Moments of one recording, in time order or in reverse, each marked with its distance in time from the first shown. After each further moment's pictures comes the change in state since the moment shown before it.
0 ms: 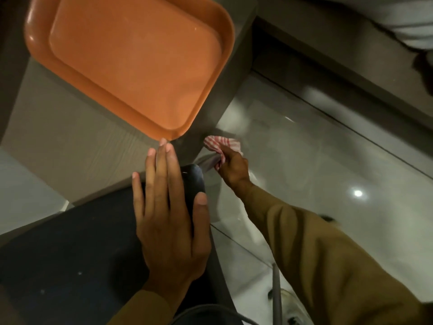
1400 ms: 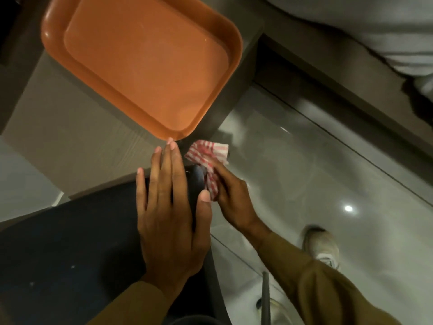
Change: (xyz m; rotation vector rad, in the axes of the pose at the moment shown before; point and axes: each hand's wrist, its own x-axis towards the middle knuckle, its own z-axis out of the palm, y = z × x) left_hand 0.000 -0.001 0.000 0.033 -0.019 0.003; right_hand -0.078 -0.019 -0.020 -0.042 -0.256 -0.322
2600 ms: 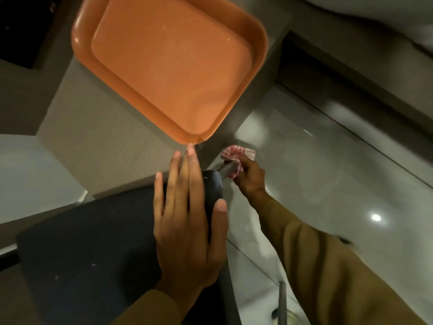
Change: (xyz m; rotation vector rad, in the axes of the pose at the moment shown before) left_hand 0.001 0.002 -0.001 -0.047 0.016 -0.006; right_hand 0.075 0.056 0.003 -0.124 0.245 0.375
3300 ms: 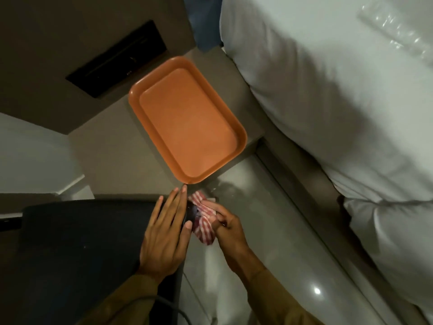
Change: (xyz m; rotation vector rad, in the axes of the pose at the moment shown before) left_hand 0.000 0.000 -0.006 -0.064 -0.021 -0.043; right_hand -0.118 -0.118 -0.108 0.301 -0.429 -0.030
